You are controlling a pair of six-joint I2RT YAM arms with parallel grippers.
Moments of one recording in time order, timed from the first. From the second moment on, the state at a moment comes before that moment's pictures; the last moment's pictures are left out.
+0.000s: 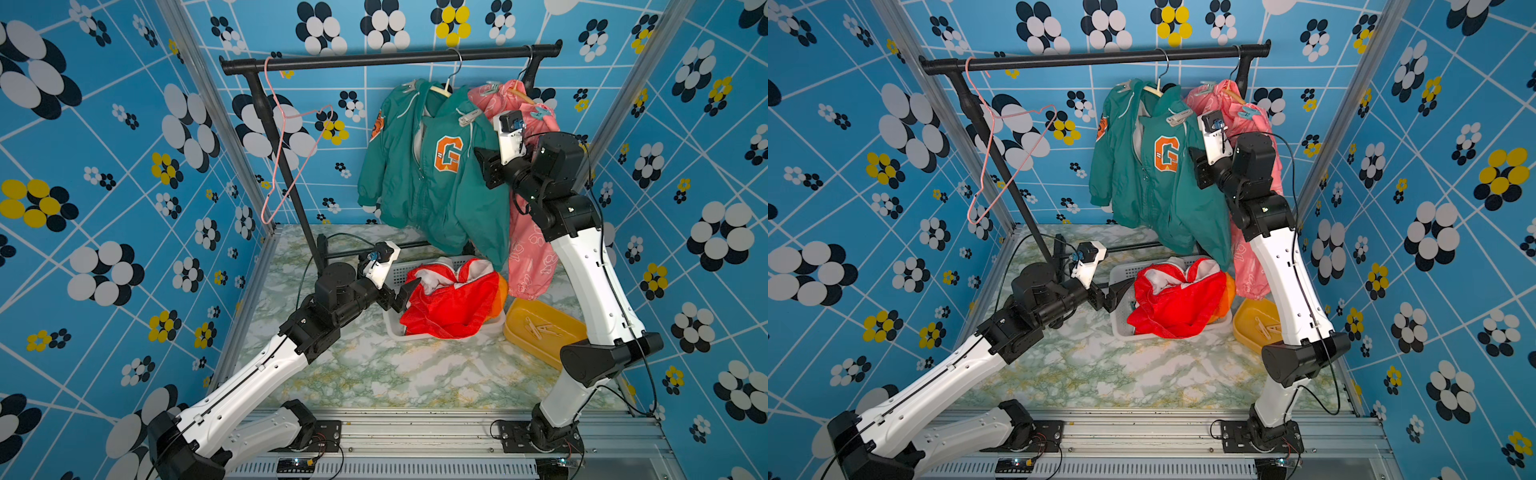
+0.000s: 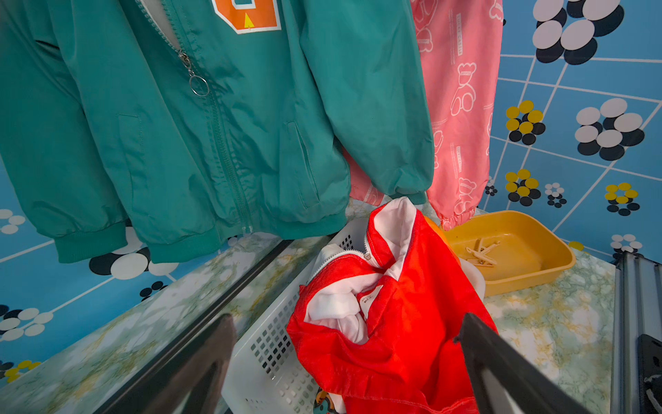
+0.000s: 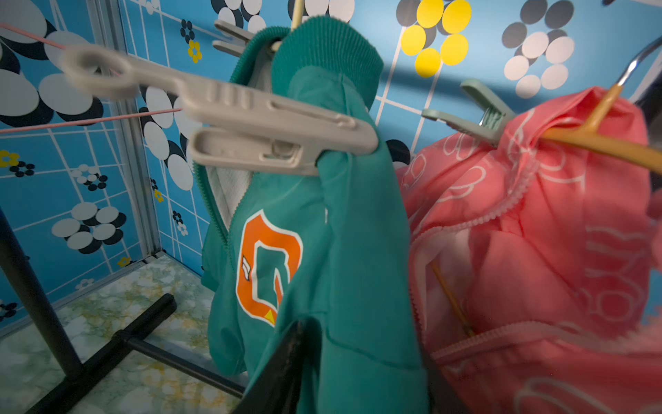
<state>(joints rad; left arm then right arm) -0.69 1.05 1.00 -0.07 0.12 0.05 0.31 1.76 2.24 -0.48 -0.10 -0.24</state>
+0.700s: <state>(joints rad) -0.73 1.12 1.03 -0.02 0.11 0.05 0.31 1.77 2.23 -0.49 -0.20 -0.13</state>
